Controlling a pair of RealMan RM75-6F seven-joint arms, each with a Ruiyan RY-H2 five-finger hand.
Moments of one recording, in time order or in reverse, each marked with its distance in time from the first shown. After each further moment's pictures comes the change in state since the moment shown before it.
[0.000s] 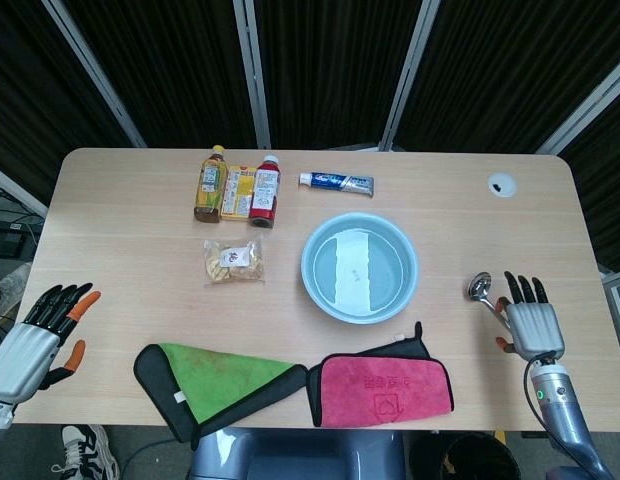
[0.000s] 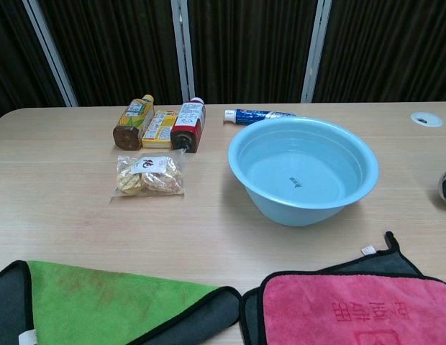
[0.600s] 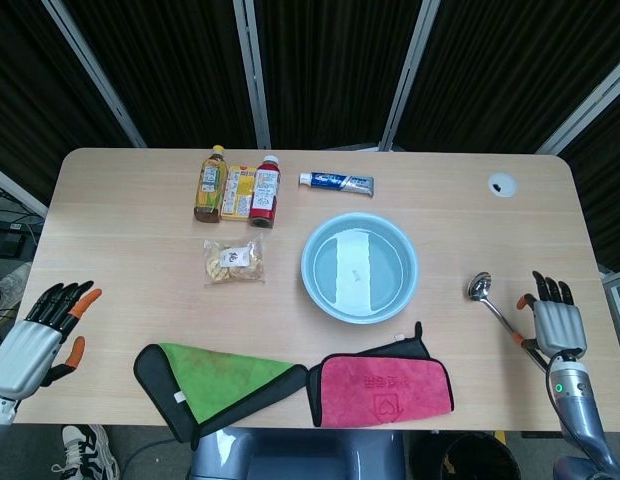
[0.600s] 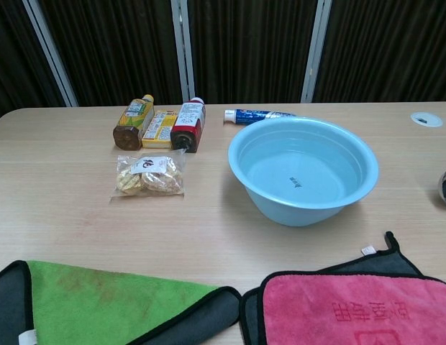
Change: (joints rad) left arm -0.011 -0.003 -0.005 -0.005 -0.021 -0.024 0.004; right arm 0.000 -0.078 0.006 0.241 0.032 -0.043 0.265
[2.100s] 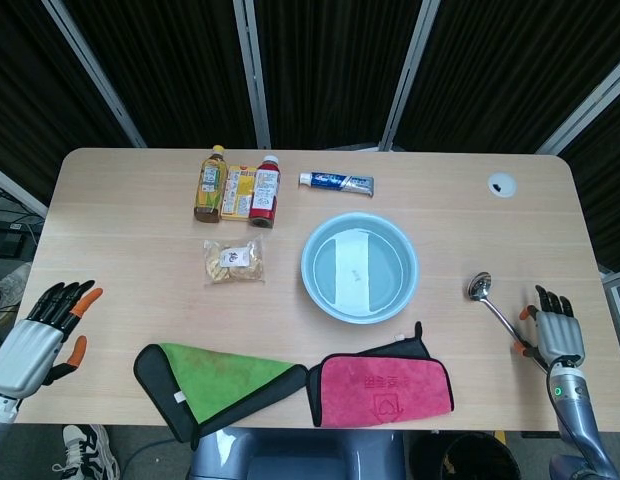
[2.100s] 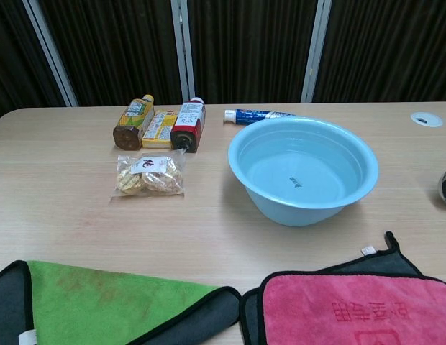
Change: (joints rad) left arm -0.003 -0.002 0.000 -0.001 -0.004 -0.001 0.006; right arm 0.001 -0.187 -0.032 0.368 -0.055 -0.084 0.209
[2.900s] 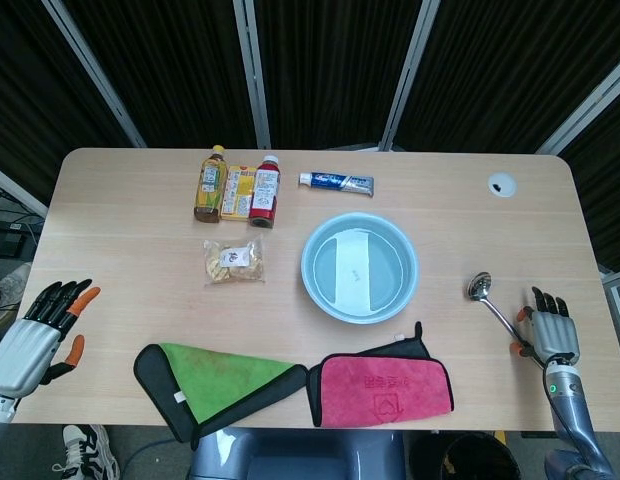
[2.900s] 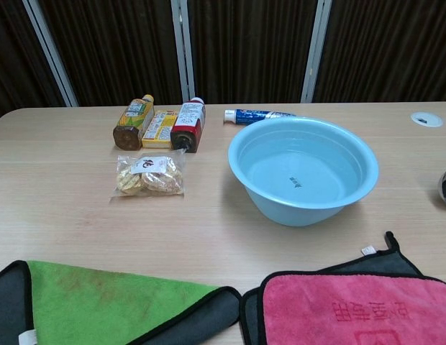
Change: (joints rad) left arm 0.001 0.005 -0.003 0.001 -0.006 0.003 -0.011; right arm 0.012 -0.028 0.009 0.039 0.007 -0.048 -0.015
